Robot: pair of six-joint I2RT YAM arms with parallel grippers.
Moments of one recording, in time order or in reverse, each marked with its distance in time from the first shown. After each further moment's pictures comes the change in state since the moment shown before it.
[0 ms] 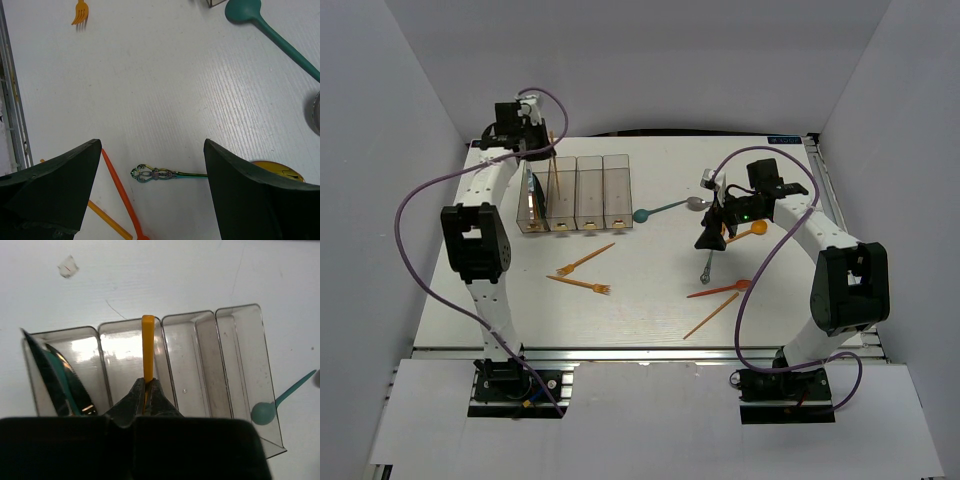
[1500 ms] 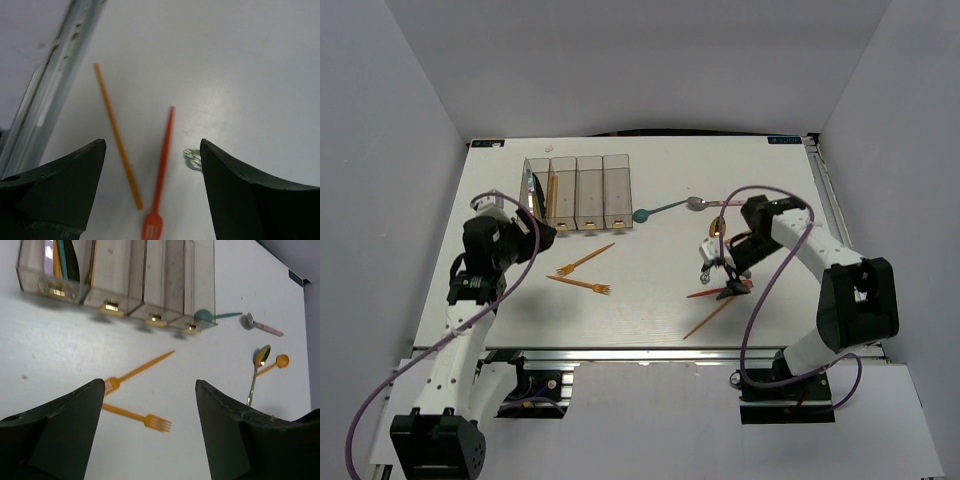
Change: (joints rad) left arm -0.019 -1.235 -1.195 0.140 -0.104 -0.383; right arm 0.034 -0.071 -0.066 -0.583 -0.011 -1.028
